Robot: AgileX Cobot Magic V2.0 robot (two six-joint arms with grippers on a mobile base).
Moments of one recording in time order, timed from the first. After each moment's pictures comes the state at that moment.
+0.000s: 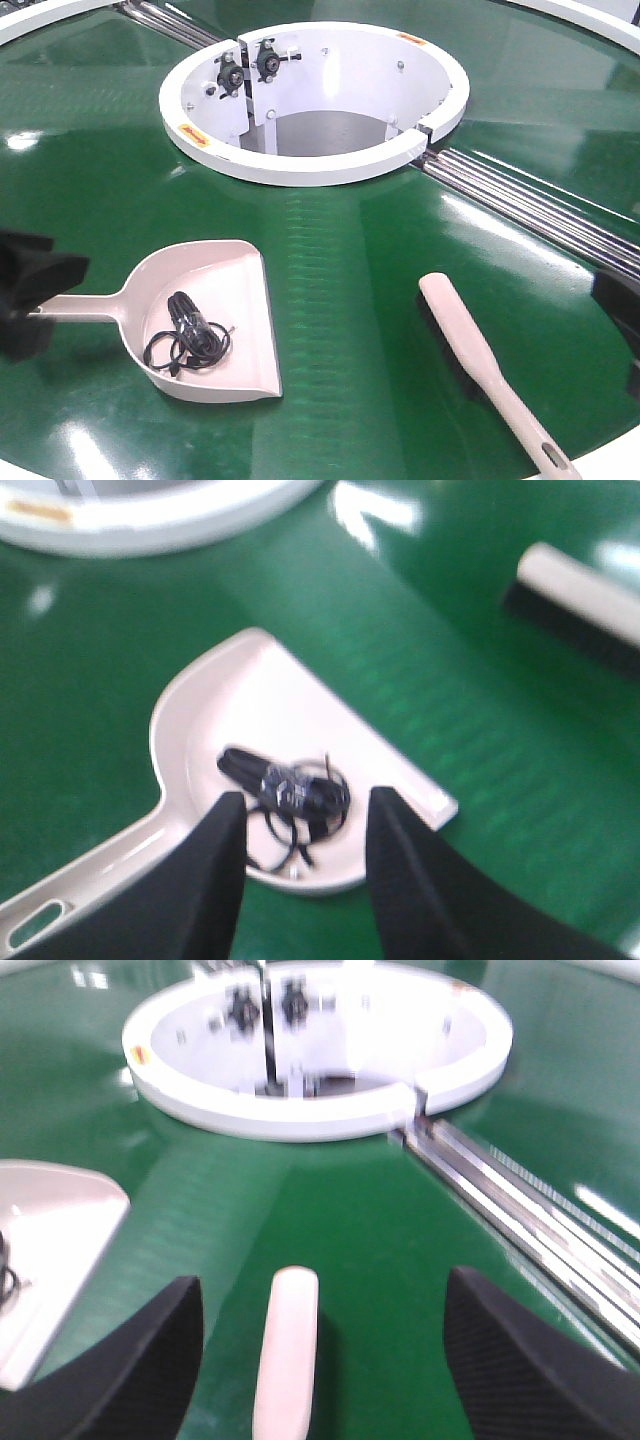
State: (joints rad) left arm -0.27 0.82 -0.84 -0.30 0.74 0.43; right arm 0.28 0.51 -0.57 -0.06 0.46 0.02
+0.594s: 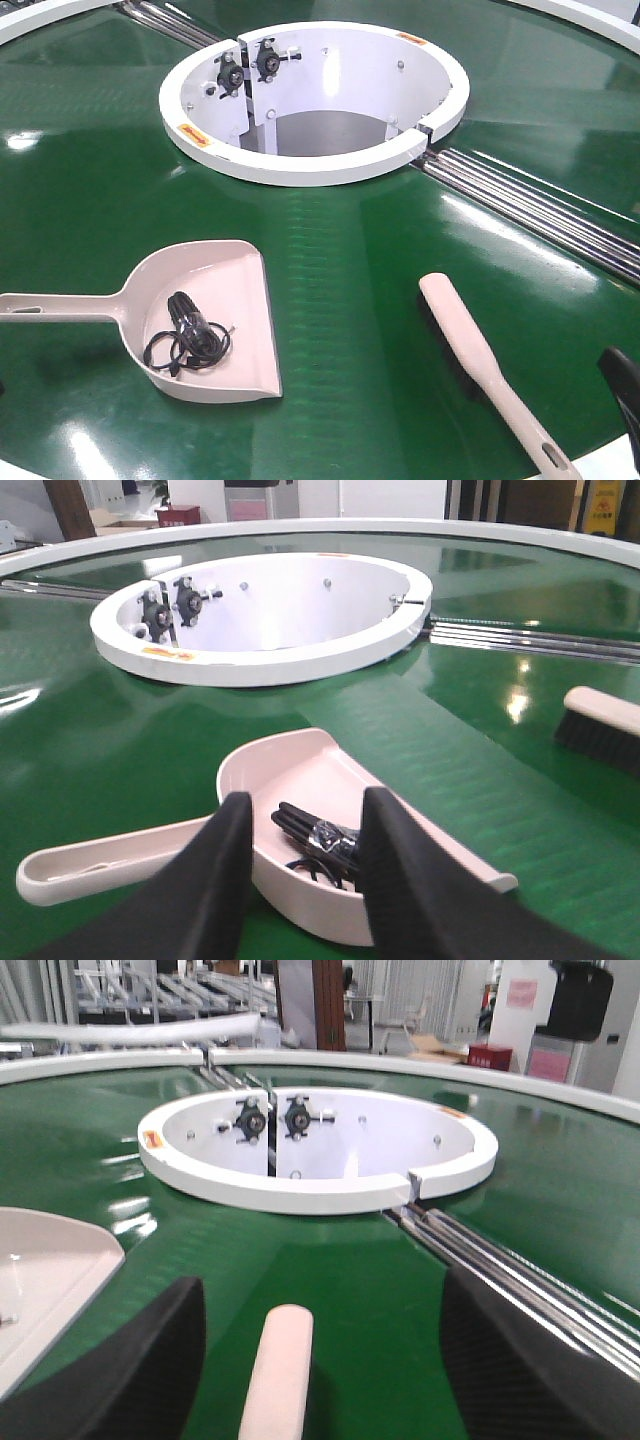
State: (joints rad) left arm -0.27 0.18 -0.21 -0.35 0.28 0.43; right arm 0.28 0.21 -0.18 -0.07 0.11 -0.02
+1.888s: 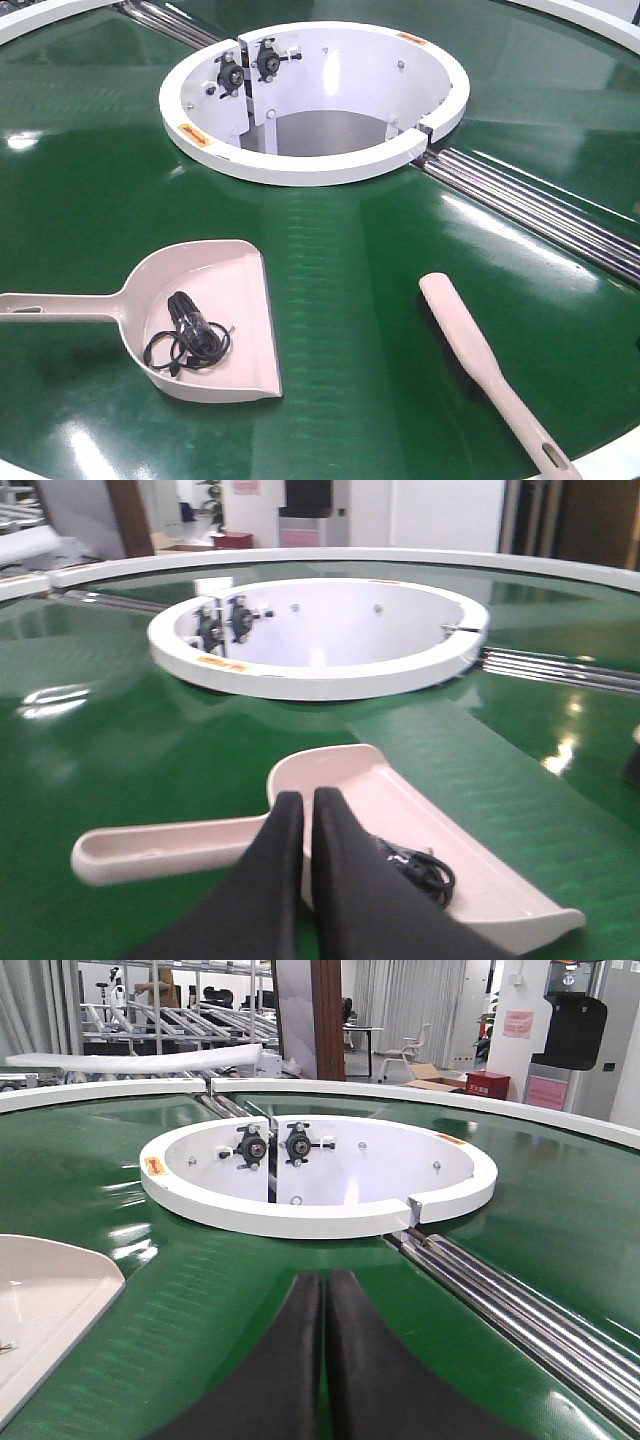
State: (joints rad) left arm -0.25 0.15 -0.09 -0.03 0.12 0.07; right arm 0.28 0.21 -0.17 -0.07 0.07 -0.01
